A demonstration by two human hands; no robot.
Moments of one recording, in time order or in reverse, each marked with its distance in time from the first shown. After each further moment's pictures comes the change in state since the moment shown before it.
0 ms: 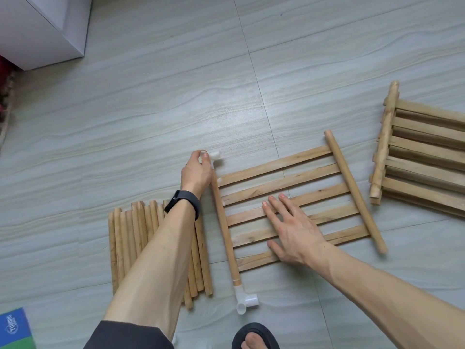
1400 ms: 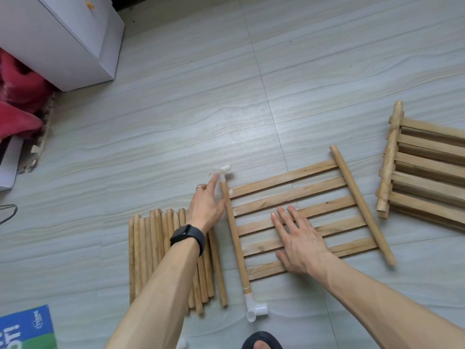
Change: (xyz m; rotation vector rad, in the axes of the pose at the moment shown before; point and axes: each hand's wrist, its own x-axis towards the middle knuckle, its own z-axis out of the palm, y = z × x) left_hand -0.058 -0.020 -0.025 0.428 -0.100 0.200; right_hand -0.001 -0.011 -0.010 -0.110 -0.111 0.046
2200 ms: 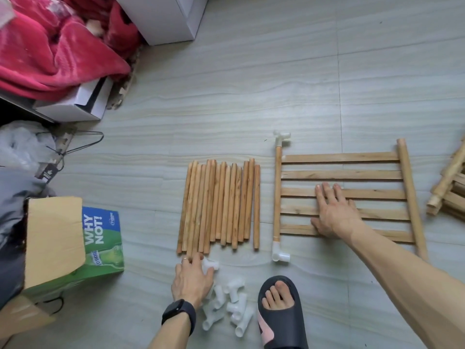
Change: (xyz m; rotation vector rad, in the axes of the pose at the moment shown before) left_hand -0.281 -0.134 0.048 0.166 -0.080 -0.622; right_hand 0.002 -0.013 -0.009 -0.014 -0.102 0.080
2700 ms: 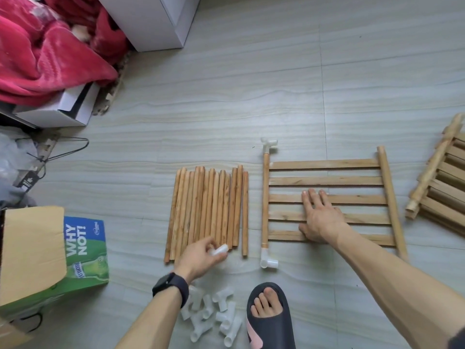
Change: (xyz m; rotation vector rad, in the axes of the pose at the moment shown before) left_hand 0.031 0.057 -0.050 -0.299 -0.293 0.251; right_hand 0.001 0.003 -0.002 0.014 -0.008 -0.022
